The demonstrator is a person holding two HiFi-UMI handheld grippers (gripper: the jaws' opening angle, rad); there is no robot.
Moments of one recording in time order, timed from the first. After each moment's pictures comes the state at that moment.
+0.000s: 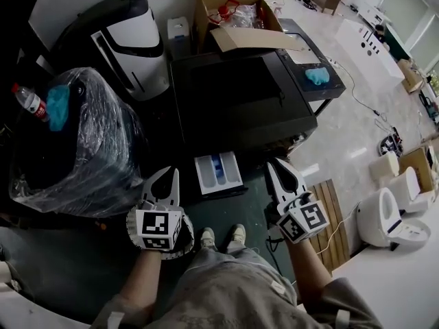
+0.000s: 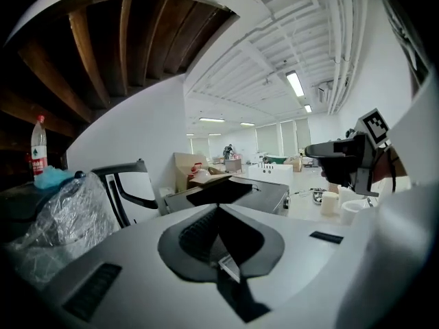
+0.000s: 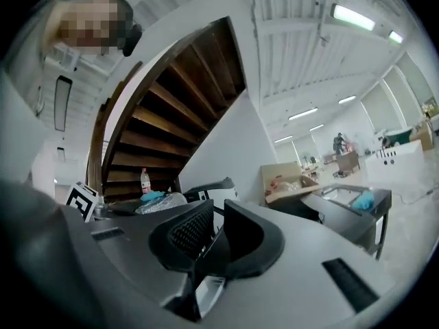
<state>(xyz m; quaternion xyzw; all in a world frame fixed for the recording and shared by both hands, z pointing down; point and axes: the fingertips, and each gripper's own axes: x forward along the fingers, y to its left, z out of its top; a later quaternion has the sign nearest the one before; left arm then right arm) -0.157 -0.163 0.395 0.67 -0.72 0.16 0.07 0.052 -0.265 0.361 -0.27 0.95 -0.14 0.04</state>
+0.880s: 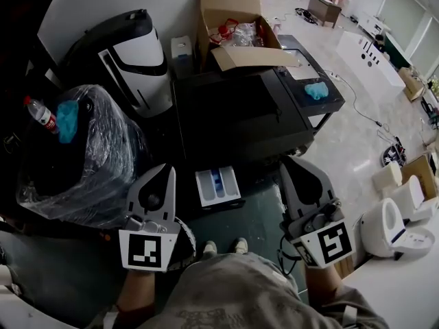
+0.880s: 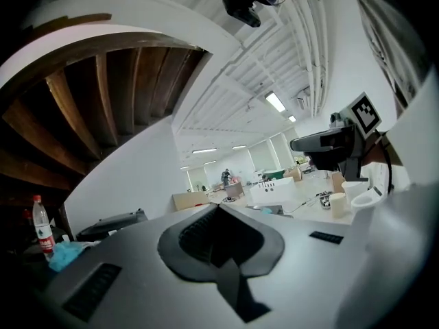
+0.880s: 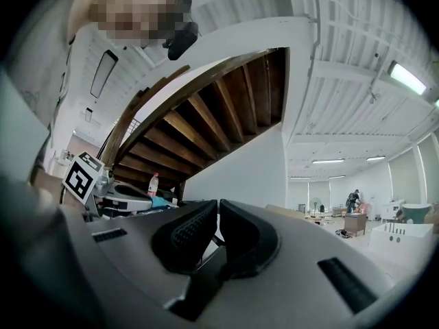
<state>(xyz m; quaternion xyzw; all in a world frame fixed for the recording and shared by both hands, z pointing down) -0.114 -0.163 0.233 0.68 -0.72 0.12 -0.06 0.064 -0.239 0.198 -0.25 0.97 0.07 0.04</state>
